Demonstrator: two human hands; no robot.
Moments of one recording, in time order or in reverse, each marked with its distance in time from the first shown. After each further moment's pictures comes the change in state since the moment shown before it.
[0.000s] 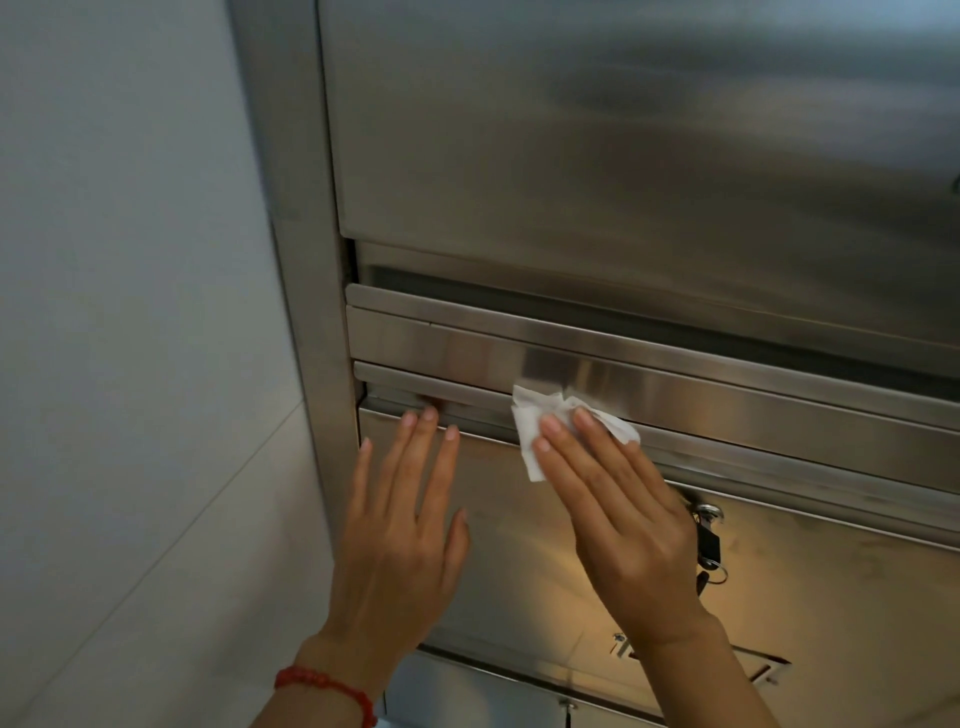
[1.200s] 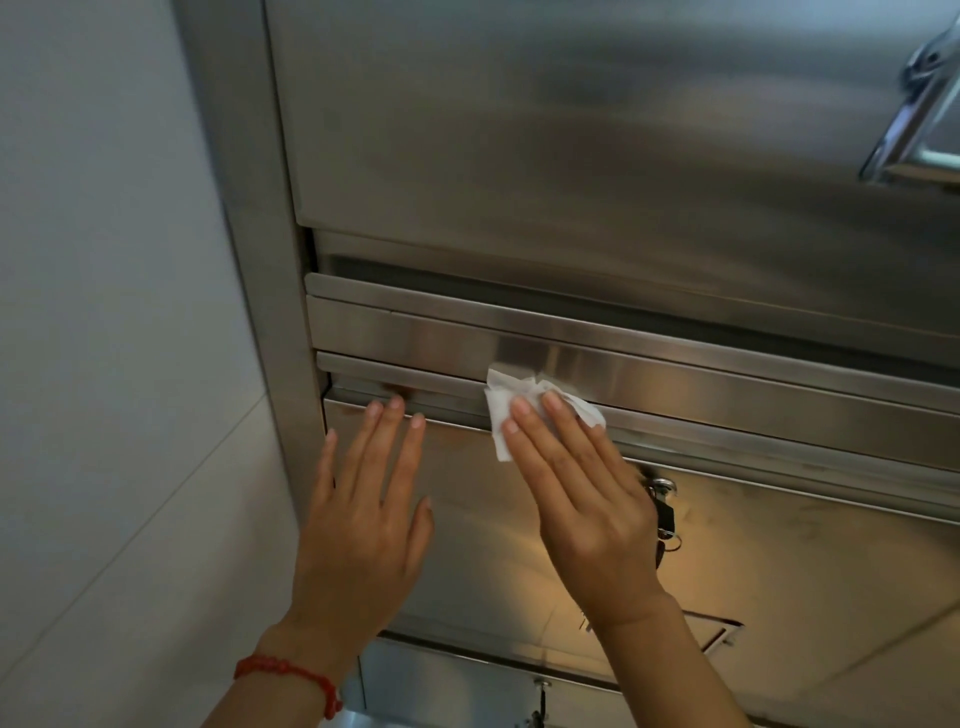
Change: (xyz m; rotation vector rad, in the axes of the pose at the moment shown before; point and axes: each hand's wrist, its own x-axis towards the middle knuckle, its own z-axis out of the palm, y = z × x) left_hand -0.002 -0.007 0.003 -0.025 -0.011 0.038; right_hand 0.001 -0.007 -0.009 -0.061 -0.011 0.030
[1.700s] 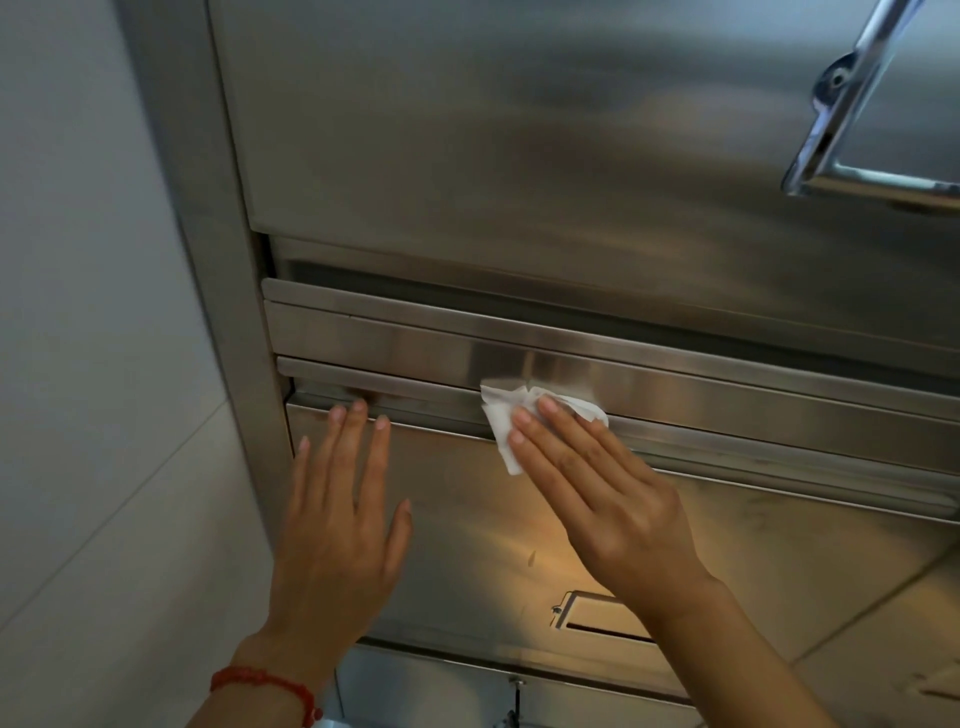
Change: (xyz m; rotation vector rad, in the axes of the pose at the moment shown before) left_hand 0.001 0.012 0.002 -0.014 0.007 -0.054; right_hand 0.000 0.040 -0.036 -0.063 -0.152 -0.218
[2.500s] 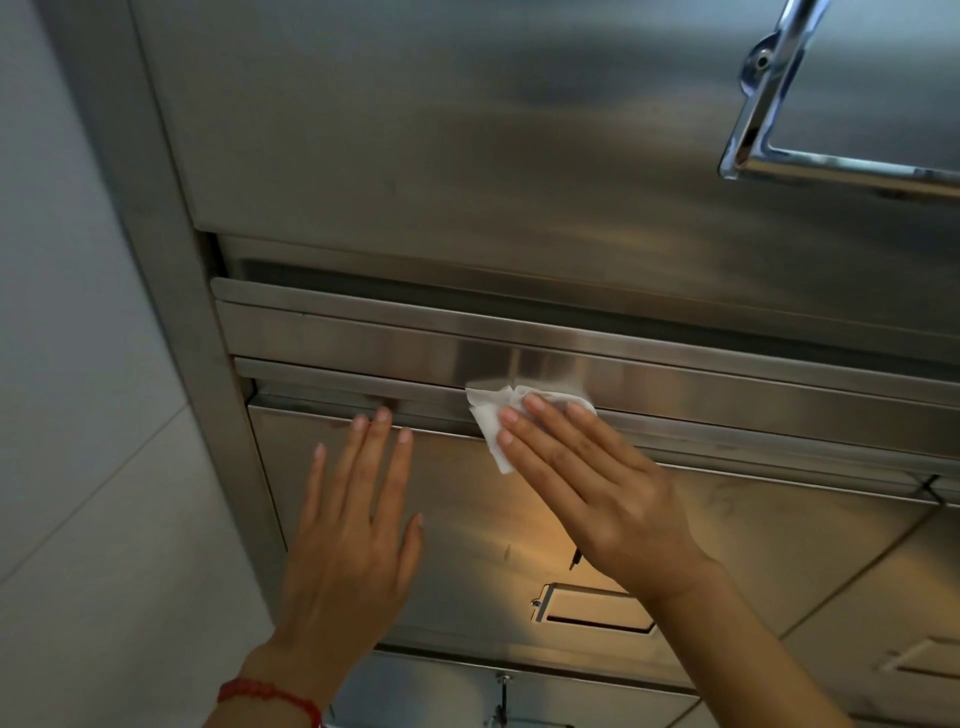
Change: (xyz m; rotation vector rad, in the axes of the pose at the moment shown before) left_hand -0.001 0.027 0.005 -0.001 -0.002 0.103; right_hand -0.008 0.020 -0.009 -0.015 -0.004 -0.072
